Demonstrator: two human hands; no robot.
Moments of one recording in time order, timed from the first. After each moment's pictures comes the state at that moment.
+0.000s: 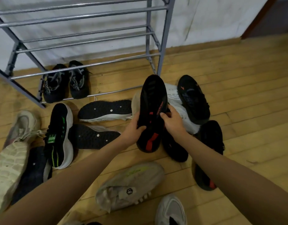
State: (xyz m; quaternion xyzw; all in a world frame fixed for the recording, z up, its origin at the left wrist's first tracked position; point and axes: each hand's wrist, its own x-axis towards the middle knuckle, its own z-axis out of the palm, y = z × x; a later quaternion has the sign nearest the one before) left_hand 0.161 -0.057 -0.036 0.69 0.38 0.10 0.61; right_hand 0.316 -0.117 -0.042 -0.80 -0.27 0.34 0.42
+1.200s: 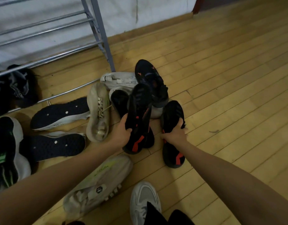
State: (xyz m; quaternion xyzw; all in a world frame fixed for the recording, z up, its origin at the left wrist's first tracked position) left_hand 0.237 -0.128 -0.080 0.73 0.42 0.02 0.54; right_hand 0.387 -0.276 -0.104 -0.91 -0.04 0.35 0.20
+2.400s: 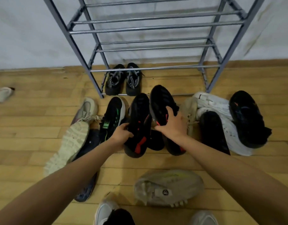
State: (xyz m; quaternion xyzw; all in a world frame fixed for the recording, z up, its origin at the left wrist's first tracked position) left_hand -0.016 -0.006 -0.036 0.42 0.64 0.15 0.63; right_hand 0.184 -0.046 -0.028 -0.80 -0.51 0.27 0.14
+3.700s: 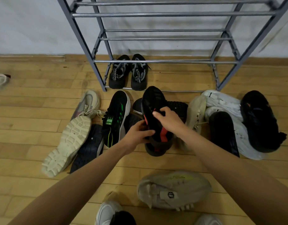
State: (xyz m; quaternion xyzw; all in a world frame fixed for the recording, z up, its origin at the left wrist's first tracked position) left_hand 0.000 -0.013 -0.047 0.41 0.50 0.19 0.74; right_hand 0.160 0.000 -0.038 -0.75 -0.47 0.43 0.17
